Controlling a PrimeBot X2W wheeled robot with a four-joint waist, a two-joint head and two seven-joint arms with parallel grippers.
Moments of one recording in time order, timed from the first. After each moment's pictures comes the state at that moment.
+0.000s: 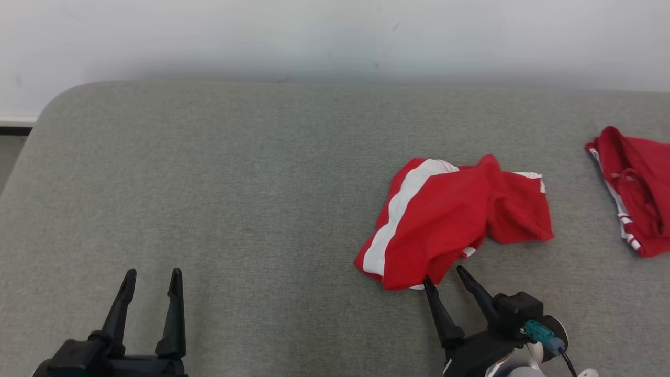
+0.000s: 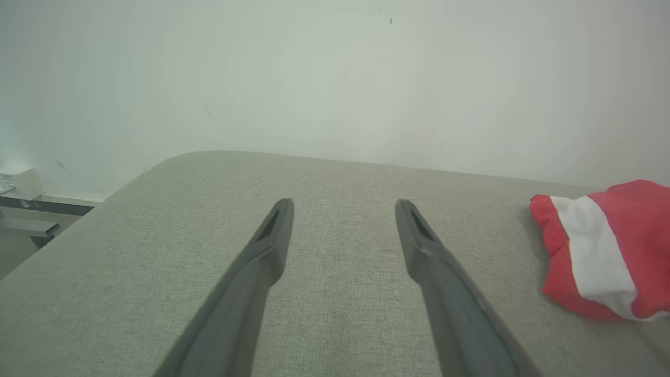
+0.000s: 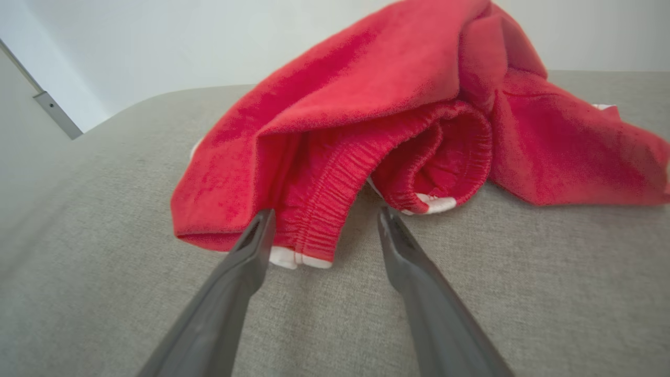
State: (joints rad) left arm -0.01 0.09 0.04 0.06 -0.19 -0.13 -0.26; right arm -0.24 -0.10 0.32 0.52 0.28 0.13 -0.26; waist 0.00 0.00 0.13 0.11
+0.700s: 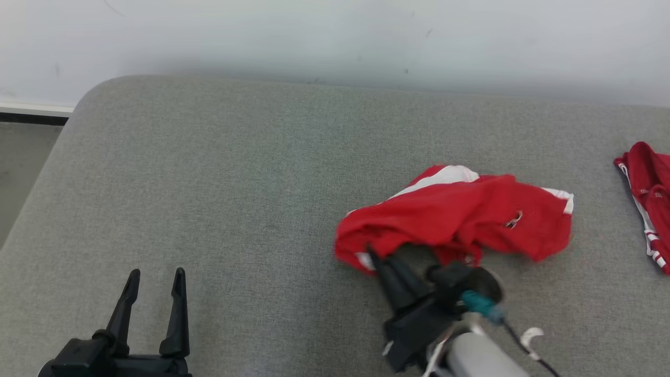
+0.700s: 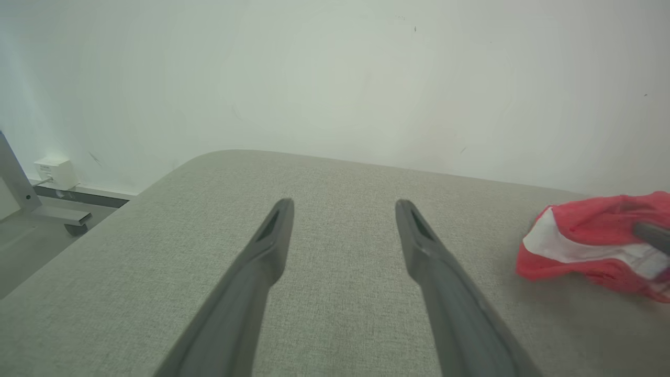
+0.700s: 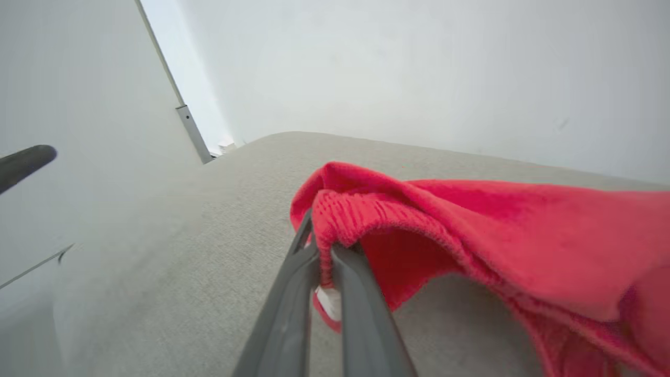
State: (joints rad) left arm -0.02 0.08 0.04 0.07 -0.19 -0.13 -0.26; right arm -0.41 -0.08 0.54 0.53 0.33 0.13 -0.26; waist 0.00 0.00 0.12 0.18
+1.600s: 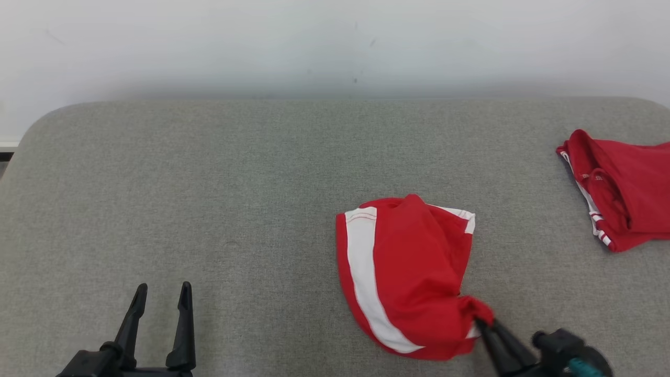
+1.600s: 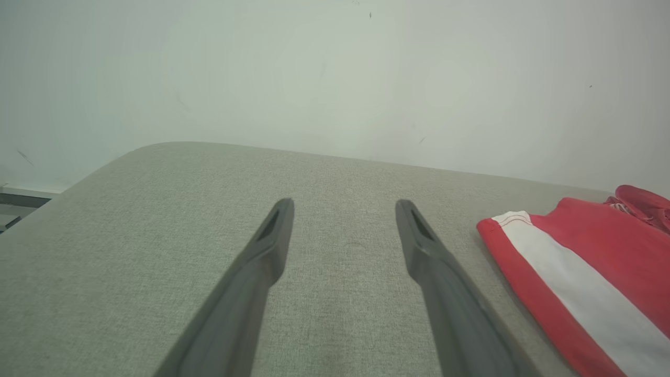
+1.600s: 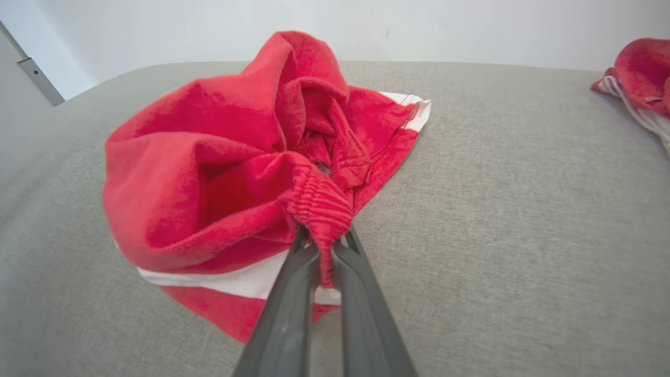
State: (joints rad) left arm 0.01 0.06 0.04 0.08 -0.19 -0.13 -0.26; right arm -0.10 -0.29 0.43 0.40 0.37 0.13 -0.26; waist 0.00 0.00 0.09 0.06
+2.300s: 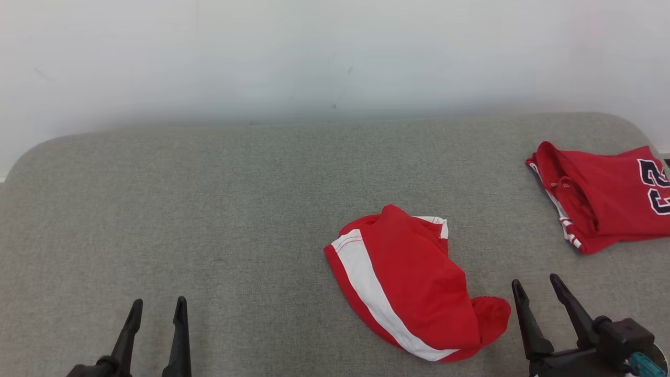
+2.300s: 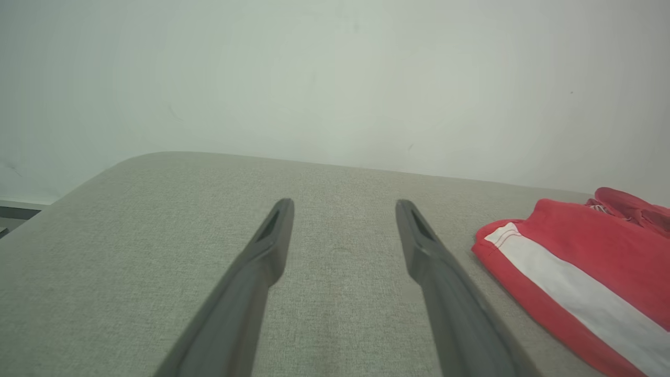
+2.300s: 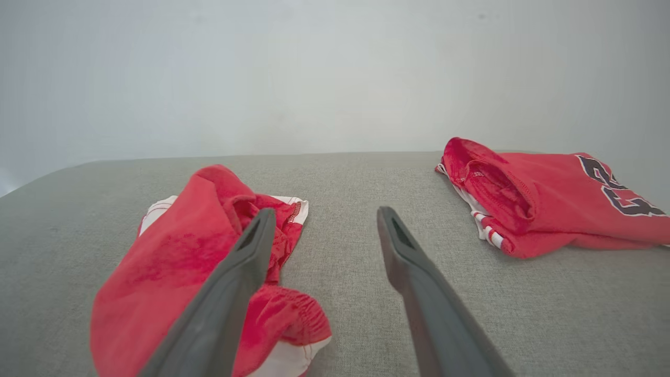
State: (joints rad) left arm 0.05 0.06 0.05 0.08 -0.19 -0.13 -0.26; right arm -0.05 -0.27 0.16 0.28 0.33 0.13 -0.26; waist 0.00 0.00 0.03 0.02
